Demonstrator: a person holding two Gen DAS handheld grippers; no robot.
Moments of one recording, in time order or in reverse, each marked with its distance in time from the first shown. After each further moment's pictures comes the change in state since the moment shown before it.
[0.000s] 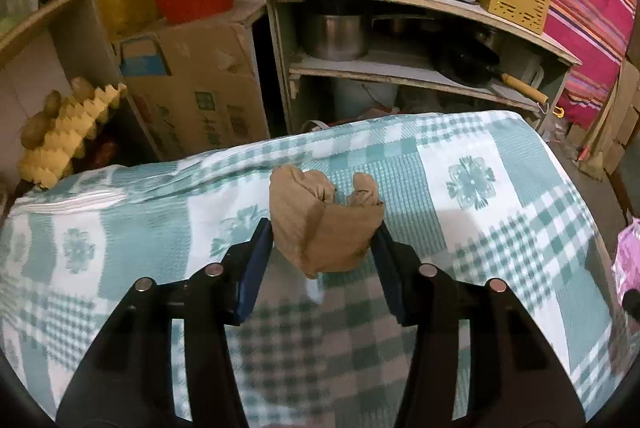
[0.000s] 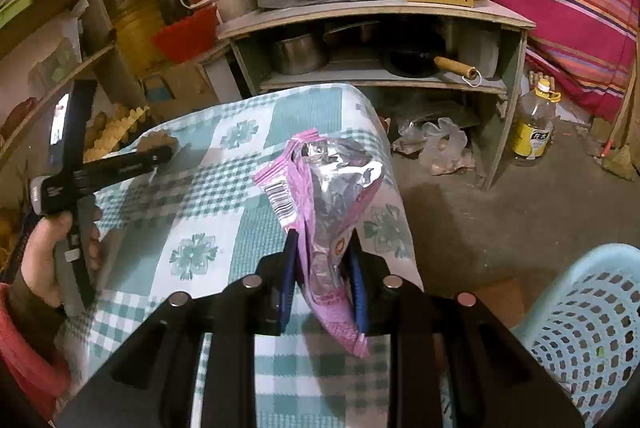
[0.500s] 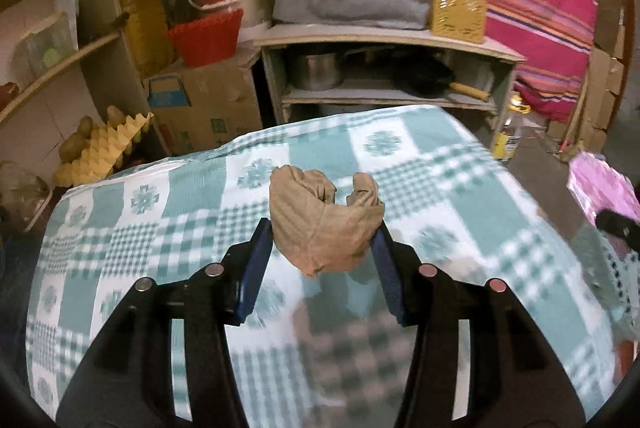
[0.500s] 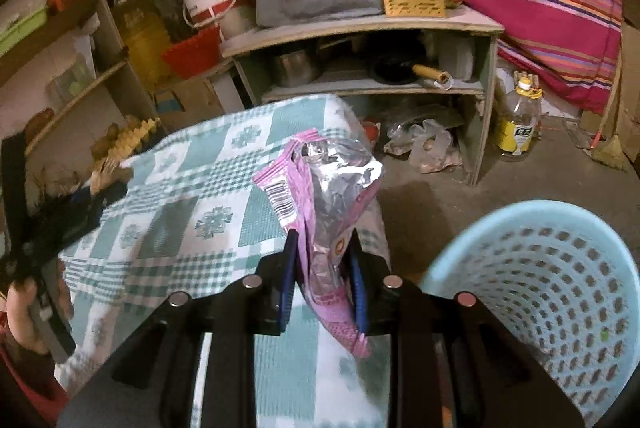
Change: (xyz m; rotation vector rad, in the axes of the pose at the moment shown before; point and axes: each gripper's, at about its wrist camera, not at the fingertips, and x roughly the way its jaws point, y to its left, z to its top) left arm -0.150 -0.032 -0.075 0.060 -0.135 -0.012; right arm -0.089 -0.027 -0.027 0.031 -0.055 0.000
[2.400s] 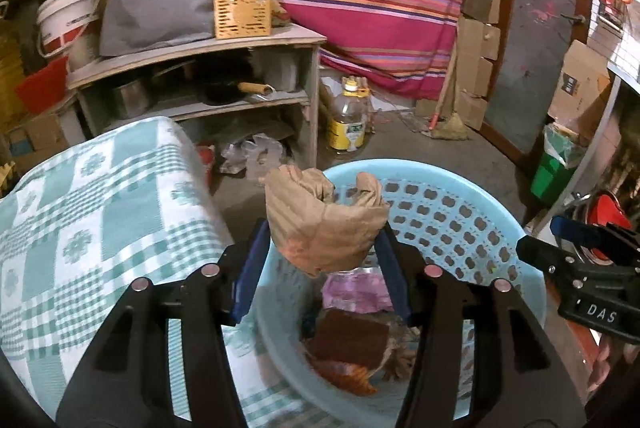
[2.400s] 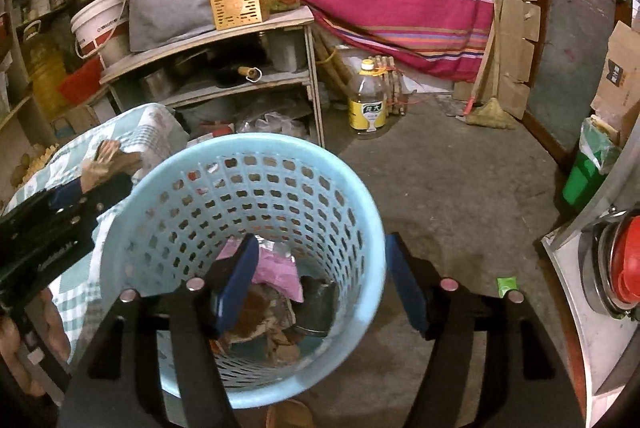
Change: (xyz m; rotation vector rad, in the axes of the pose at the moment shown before) left arm -0.031 -0.286 -0.037 0.176 -0.038 -0.384; right arm -0.113 -0.184 -0.072 0.153 -0.018 -0.354
